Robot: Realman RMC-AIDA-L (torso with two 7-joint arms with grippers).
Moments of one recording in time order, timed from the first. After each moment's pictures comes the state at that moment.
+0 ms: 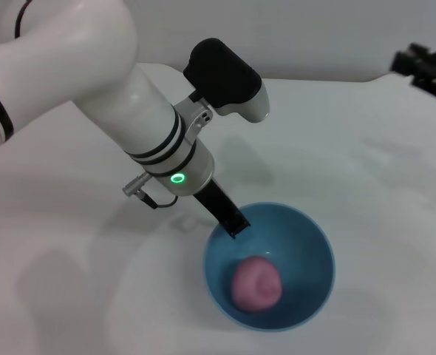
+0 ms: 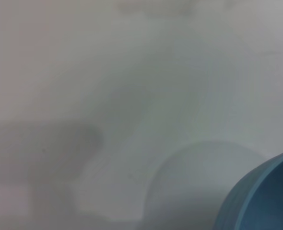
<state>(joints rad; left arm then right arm) -0.77 -2.08 1.76 0.97 2.34 1.21 -2.60 0.27 2.07 -1.02 -1.02 -1.42 -1.35 1.72</state>
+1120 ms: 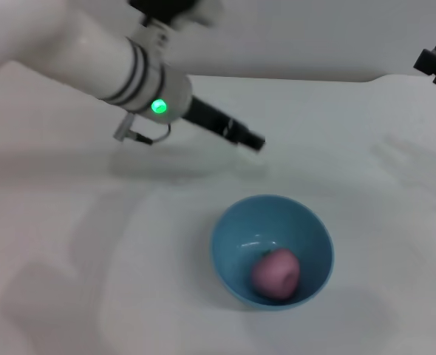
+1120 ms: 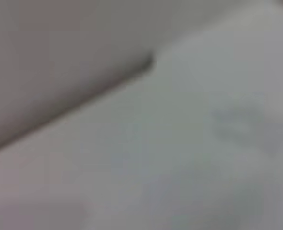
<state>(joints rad) -0.73 -2.06 1.51 1.00 2.30 1.05 -2.58 0.26 2.07 -0.99 -0.92 -1.37 -1.34 1.68</state>
